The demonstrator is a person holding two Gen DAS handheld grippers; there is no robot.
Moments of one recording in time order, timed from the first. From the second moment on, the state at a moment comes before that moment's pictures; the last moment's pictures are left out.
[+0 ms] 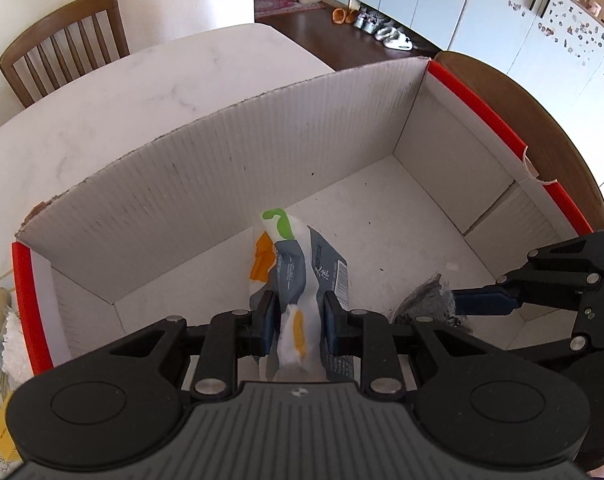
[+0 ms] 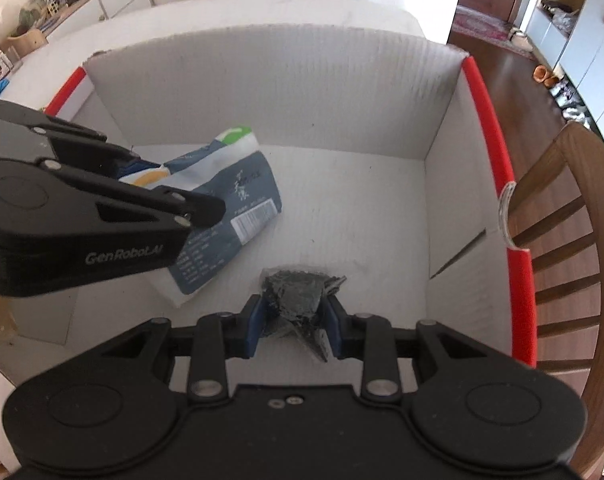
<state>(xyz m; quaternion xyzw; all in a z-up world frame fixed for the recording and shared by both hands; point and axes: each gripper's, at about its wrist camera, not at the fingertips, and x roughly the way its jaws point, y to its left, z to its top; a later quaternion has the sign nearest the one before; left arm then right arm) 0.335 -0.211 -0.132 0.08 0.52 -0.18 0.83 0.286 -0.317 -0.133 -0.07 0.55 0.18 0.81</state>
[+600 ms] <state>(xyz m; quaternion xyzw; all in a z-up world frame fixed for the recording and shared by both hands) 0.318 -0.205 -0.099 0.07 0.48 -0.17 0.86 0.282 -0.333 -0.111 -0.08 0.53 0.20 0.82</state>
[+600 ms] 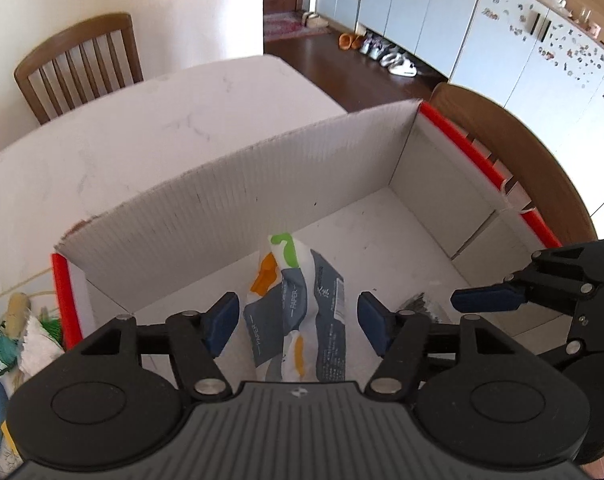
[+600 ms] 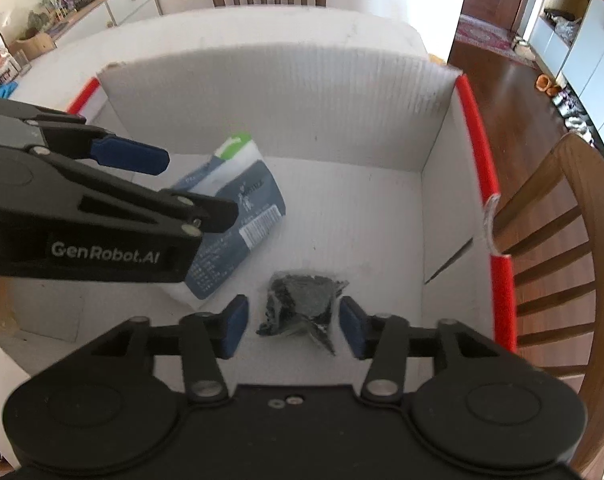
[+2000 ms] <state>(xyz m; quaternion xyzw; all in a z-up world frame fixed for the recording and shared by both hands) 0.168 -0.043 -0.004 0.00 0.32 -0.15 0.93 0.170 -0.275 -0.005 0.03 0.37 0.22 0.90</state>
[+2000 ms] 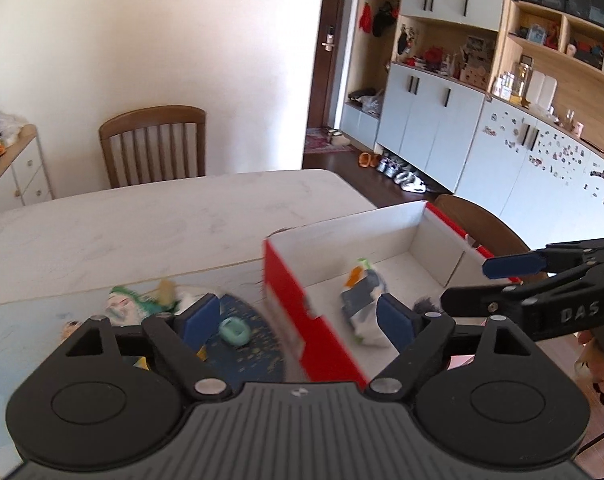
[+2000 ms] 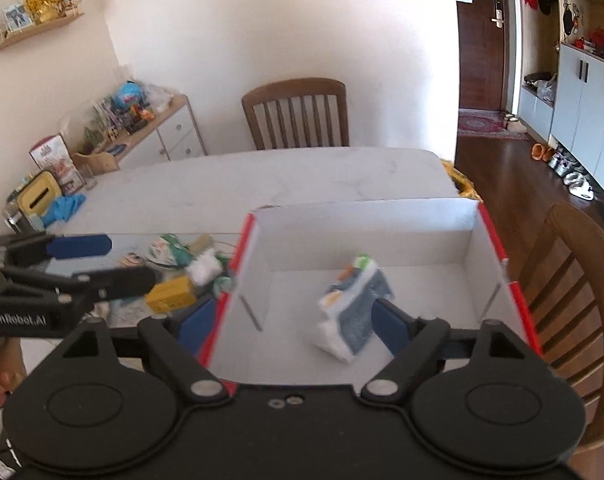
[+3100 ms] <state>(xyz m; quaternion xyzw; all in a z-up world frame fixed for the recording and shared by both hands) 0.156 0.162 -0.072 -0.02 0.35 -0.06 0.94 0.108 -0.082 -0.060 -0.04 0.39 0.28 0.88</state>
